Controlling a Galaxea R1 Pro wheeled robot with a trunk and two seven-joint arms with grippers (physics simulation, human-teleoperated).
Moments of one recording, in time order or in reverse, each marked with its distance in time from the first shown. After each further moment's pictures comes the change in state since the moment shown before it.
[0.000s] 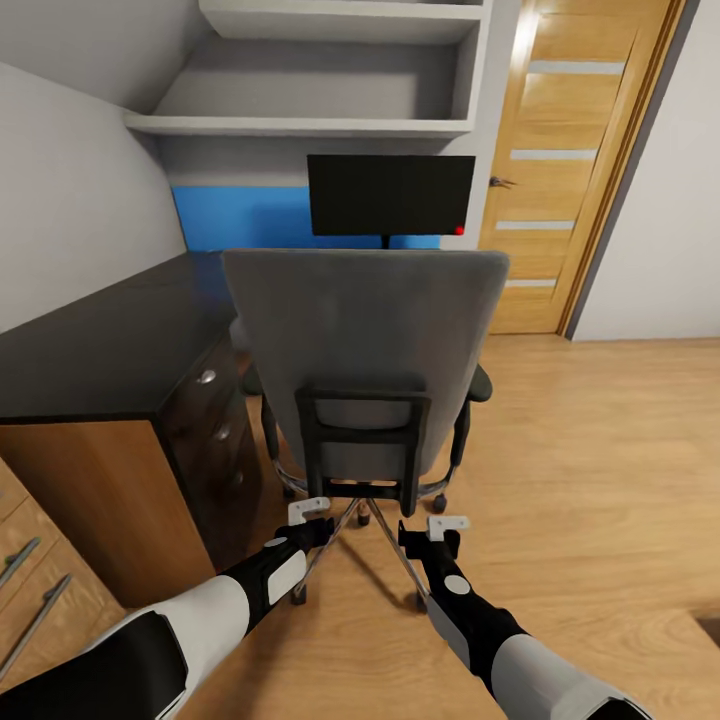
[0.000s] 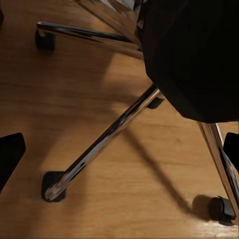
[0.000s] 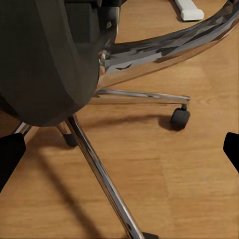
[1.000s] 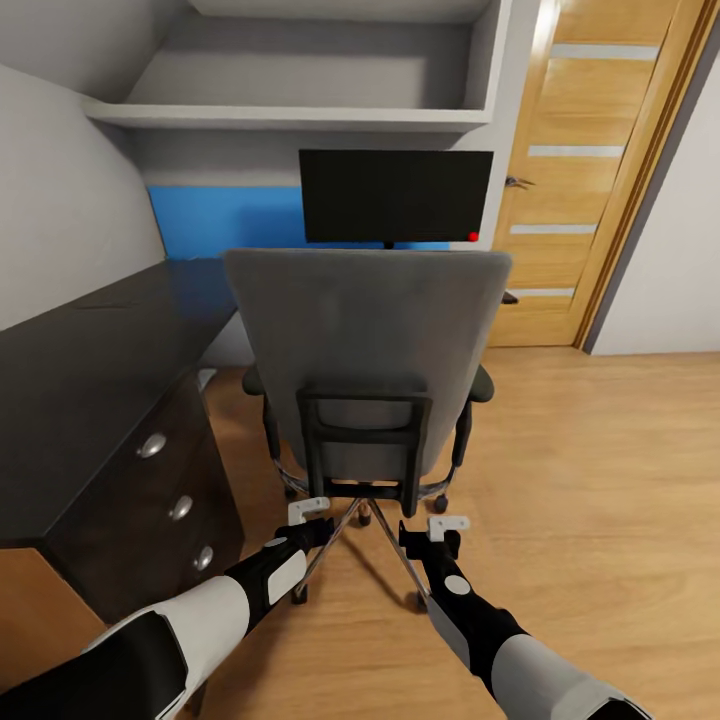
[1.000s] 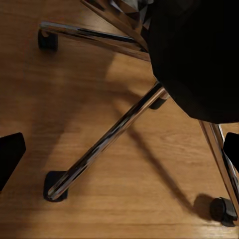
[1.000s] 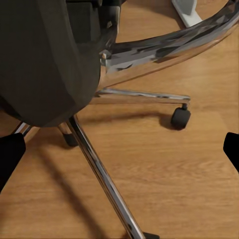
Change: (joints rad) left arm 0.000 0.000 0.000 0.000 -0.001 0.000 0.003; right arm 0.001 0.000 -0.002 0.000 -0.003 0.000 -0.003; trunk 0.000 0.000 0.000
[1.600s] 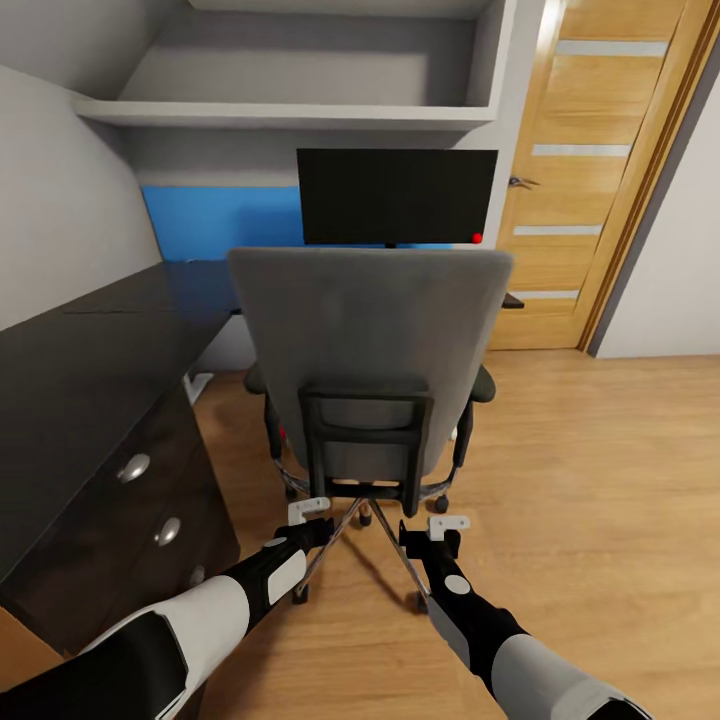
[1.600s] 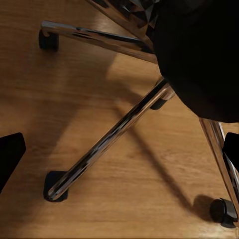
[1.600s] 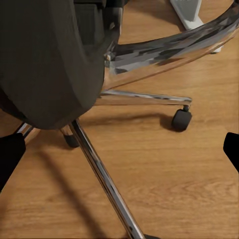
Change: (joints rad) left arm 0.000 0.000 0.003 0.000 0.000 0.000 -0.001; right arm 0.000 0.000 -0.002 -0.001 0.004 -0.001 0.001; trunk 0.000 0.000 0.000
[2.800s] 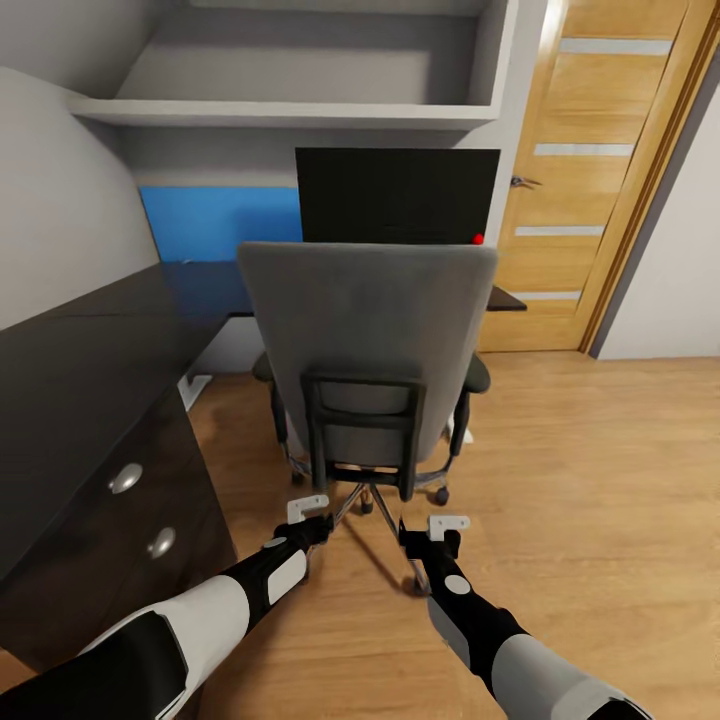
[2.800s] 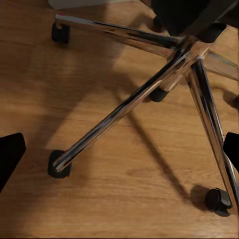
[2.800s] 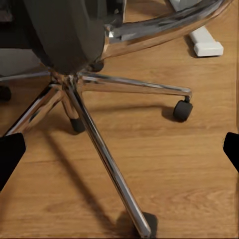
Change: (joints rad) left arm 0.000 0.000 0.001 0.000 0.002 -0.033 0.000; right arm 0.000 0.000 -0.001 0.001 0.001 0.000 0.001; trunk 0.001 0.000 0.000
